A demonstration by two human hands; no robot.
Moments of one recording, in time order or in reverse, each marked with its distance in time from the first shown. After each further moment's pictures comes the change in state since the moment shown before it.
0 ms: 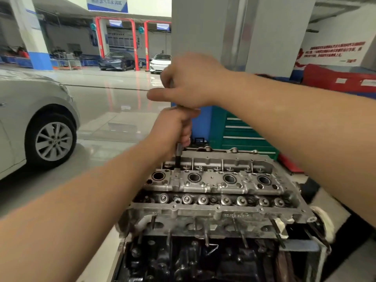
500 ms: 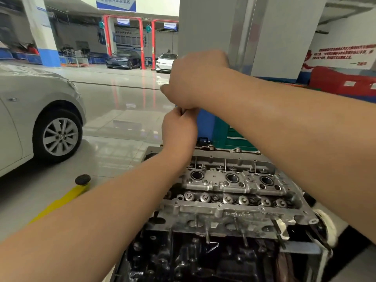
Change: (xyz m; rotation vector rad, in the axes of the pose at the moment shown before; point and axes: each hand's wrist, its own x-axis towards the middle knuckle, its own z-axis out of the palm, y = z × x) left_hand -0.017 -0.010 0.029 0.066 0.419 0.135; right_hand 0.014 -0.023 0.004 -0.414 -0.040 0.227
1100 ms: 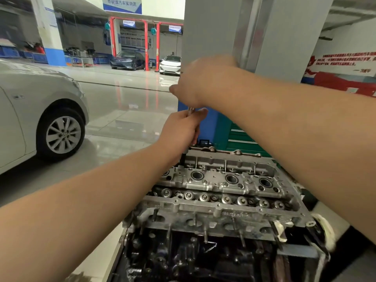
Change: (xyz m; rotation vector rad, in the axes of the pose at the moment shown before) left_hand 0.012 -0.003 -0.019 0.154 -0.305 0.019; right_hand -0.005 0.006 -0.010 0.024 -0.189 0.049
